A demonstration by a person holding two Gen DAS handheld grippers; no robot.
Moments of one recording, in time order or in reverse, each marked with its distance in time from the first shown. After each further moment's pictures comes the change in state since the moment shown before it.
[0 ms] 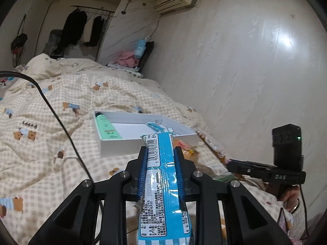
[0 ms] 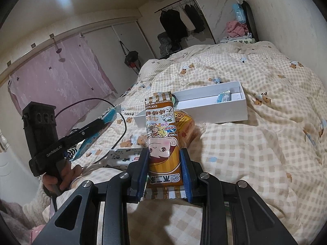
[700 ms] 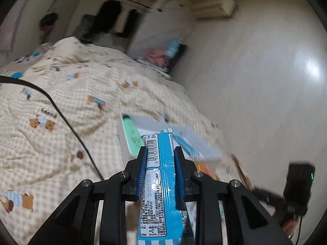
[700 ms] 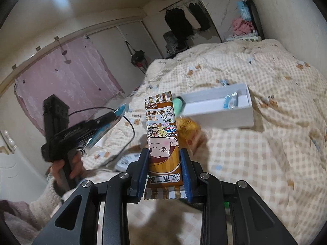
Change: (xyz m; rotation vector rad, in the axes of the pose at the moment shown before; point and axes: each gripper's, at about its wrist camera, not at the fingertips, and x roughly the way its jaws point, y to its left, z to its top) left arm 0.007 0.046 0.041 -0.245 -0.014 0.110; right arm -0.007 0.000 0.025 0.006 0.002 0.088
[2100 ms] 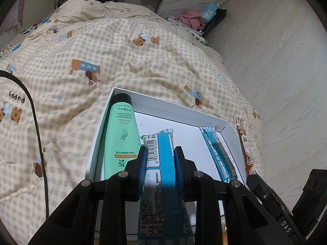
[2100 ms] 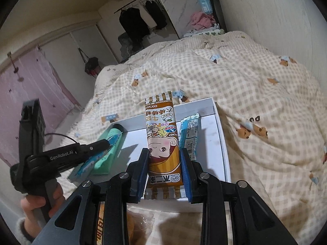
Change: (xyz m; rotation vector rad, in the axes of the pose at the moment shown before) left arm 0.180 -0.012 0.018 -0.089 0.295 0.211; right arm 0.107 -0.077 0.066 0.133 0.012 -0.320
